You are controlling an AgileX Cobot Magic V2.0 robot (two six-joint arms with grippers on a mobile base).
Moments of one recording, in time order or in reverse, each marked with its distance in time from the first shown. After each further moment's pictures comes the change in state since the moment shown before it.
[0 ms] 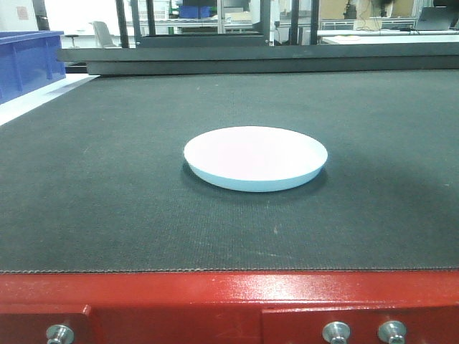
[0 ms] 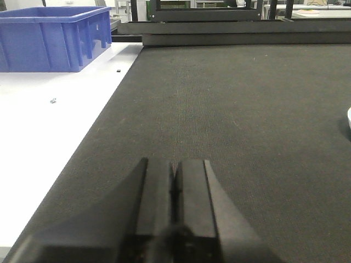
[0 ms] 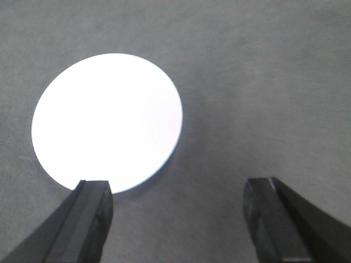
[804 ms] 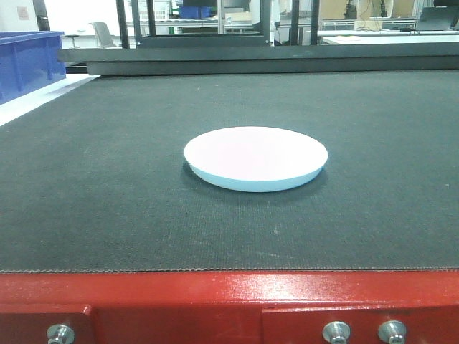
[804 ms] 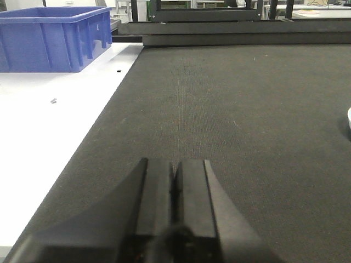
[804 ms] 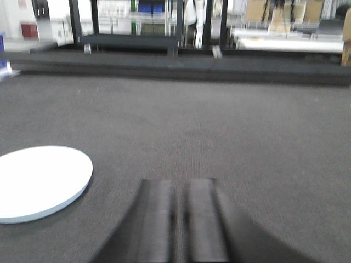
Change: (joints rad) left arm 0.000 0.000 0.000 0.000 0.000 0.000; right arm -0.302 -1.233 0.915 0.027 -0.409 -0.176
